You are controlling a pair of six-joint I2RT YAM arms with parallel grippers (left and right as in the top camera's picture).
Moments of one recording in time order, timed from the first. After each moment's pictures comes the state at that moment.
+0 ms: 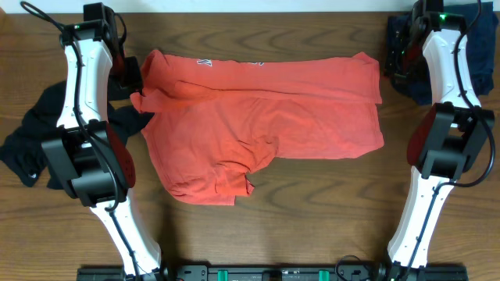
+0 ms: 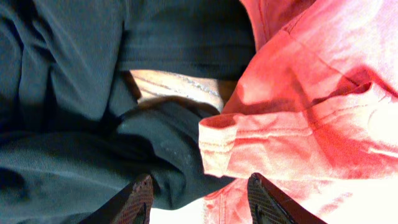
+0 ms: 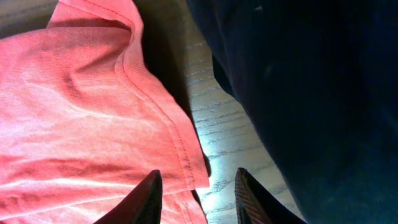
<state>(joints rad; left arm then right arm) 0.18 2.17 1.98 -1.22 -0.09 -0.12 -0.15 2.43 2.25 -1.23 -0.07 0.14</state>
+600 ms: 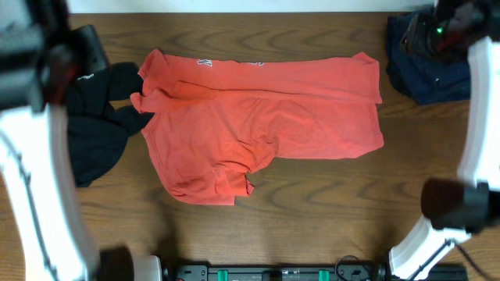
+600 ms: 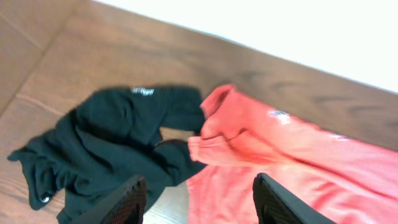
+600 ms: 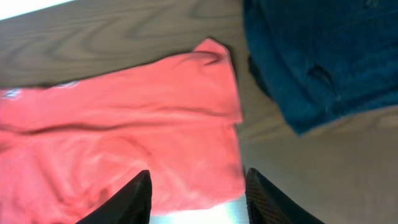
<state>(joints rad) 0.18 1.57 2.05 -1.27 -0.02 -0.15 -0.10 1.93 2.31 -1.45 -0.14 0.14</state>
